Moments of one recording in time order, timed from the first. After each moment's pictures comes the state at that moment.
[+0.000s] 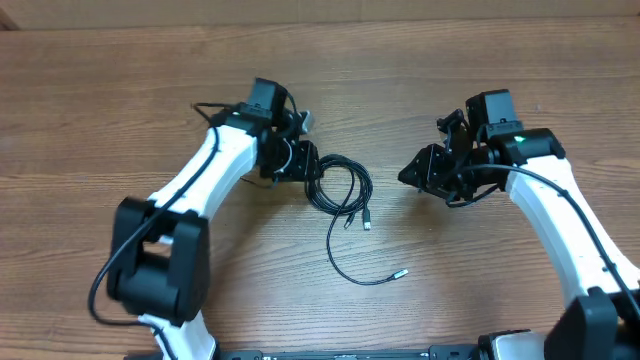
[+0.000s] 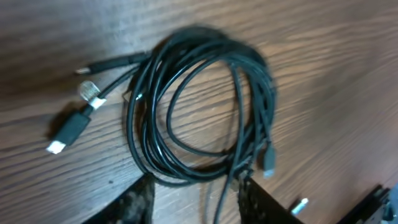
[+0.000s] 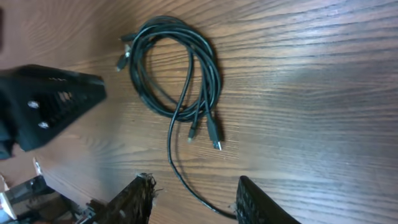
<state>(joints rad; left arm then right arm) -0.31 1.91 1.35 -0.77 0.47 -0.21 0.14 1.55 1.18 -0.94 -0.53 0.39</state>
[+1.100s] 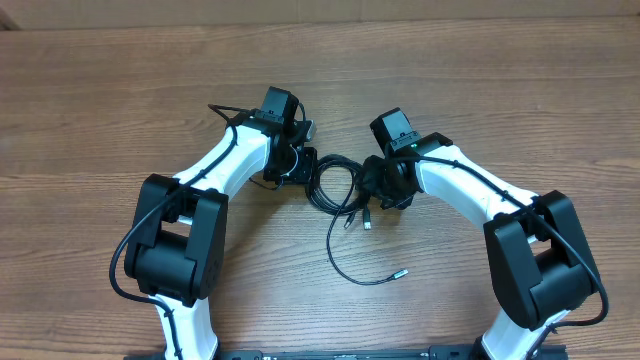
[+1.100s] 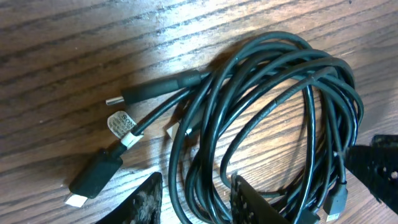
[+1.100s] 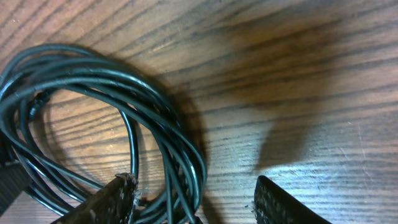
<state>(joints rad) -0.33 2.01 1.35 -0.70 0.36 -0.21 0.43 1.87 1.18 -0.65 -0.18 0.81</state>
